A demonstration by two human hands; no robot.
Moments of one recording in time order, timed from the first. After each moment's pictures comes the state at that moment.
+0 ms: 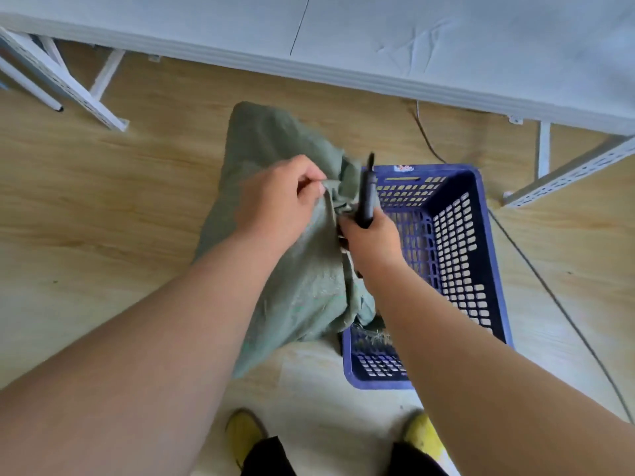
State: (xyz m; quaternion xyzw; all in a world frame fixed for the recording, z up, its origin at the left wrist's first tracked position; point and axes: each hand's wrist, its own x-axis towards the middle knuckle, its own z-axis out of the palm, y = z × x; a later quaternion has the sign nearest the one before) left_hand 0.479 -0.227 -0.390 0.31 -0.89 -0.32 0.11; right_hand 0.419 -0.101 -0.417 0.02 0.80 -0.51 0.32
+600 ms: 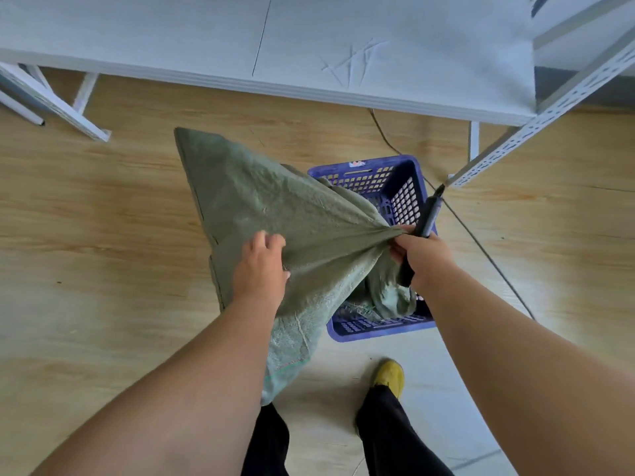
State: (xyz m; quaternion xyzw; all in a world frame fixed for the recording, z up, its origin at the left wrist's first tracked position) left_hand 0.555 -0.131 -0.366 0.34 -0.92 -0.15 -0.15; right_hand 0.399 0.047 -0.337 0.29 0.70 -0.57 0.33
